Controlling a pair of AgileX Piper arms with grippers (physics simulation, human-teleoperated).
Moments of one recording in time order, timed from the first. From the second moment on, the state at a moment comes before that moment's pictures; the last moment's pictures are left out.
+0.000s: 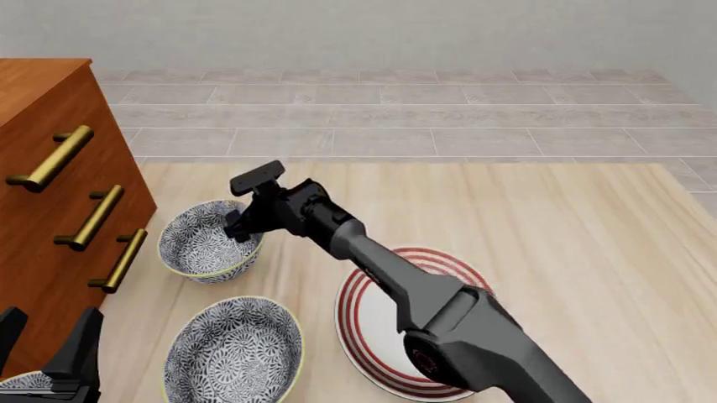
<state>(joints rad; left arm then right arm) 0.00 0.00 0.00 0.00 0.00 0.79 2.81 -2.73 0.68 0.07</state>
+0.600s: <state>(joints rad) 0.00 0.00 0.00 0.00 0.00 0.79 2.71 -2.55 0.59 0.06</state>
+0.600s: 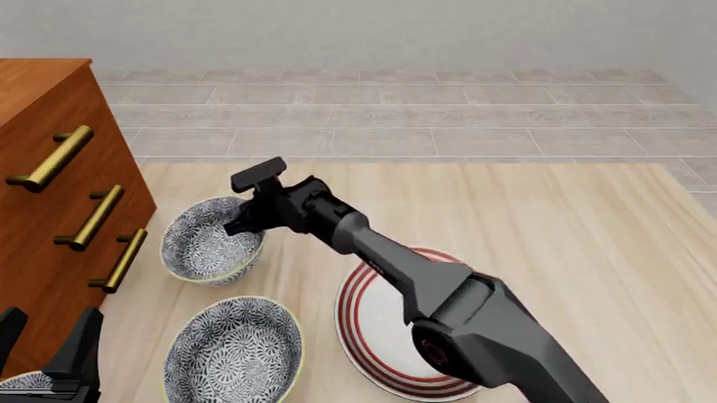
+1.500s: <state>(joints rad) 0.00 0.00 0.00 0.00 0.00 0.70 2.46 -2.23 0.49 -0.02</state>
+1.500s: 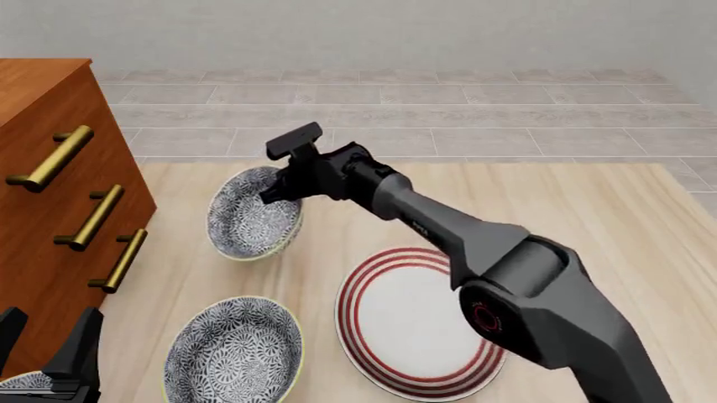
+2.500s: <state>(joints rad) 0.00 0.00 0.00 0.00 0.00 0.62 2.01 -1.65 0.31 -0.02</state>
